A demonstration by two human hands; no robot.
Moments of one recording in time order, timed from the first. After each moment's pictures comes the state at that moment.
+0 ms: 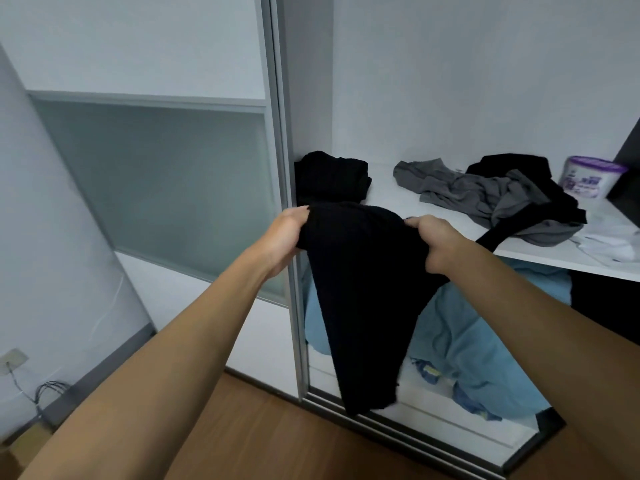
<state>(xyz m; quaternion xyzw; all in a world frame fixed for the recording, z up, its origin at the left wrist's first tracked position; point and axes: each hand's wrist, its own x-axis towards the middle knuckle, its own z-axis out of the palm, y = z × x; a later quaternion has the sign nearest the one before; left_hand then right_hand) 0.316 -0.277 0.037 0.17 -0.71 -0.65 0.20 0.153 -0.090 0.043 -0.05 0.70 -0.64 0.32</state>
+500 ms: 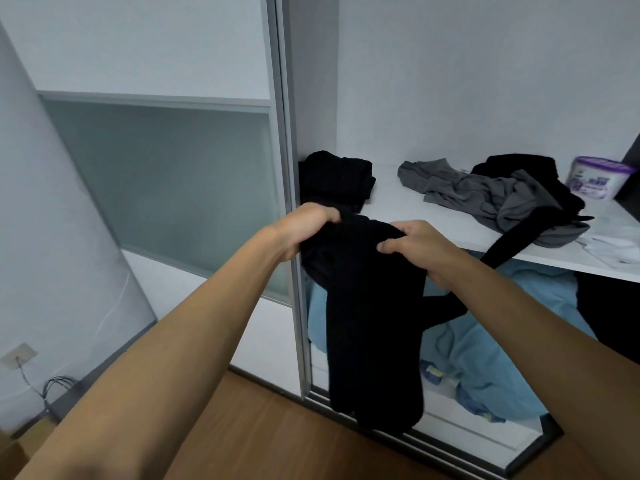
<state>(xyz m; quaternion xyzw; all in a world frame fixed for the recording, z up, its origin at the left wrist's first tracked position) 0.307 -0.265 0.062 0.24 -0.77 -0.59 0.10 0.179 -0.082 0.038 -0.33 0.76 -0.50 0.25</state>
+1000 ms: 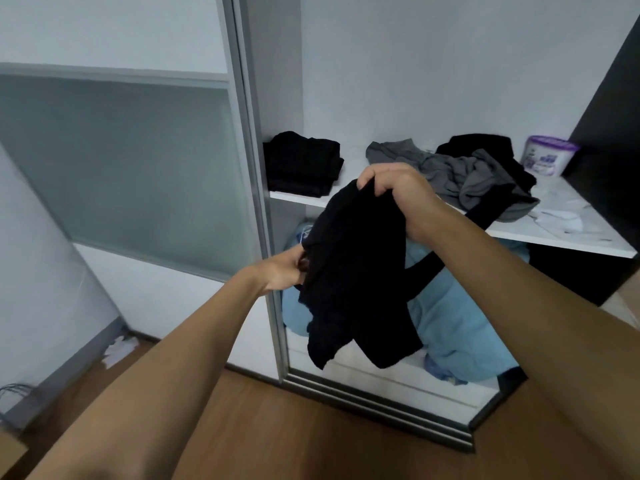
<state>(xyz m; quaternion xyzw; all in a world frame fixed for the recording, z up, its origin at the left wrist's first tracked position) 0.311 -0.263 -0.041 0.12 -0.88 -0.47 -0.04 0.193 -0.071 0.084 -0.35 0.65 -0.64 0.23</state>
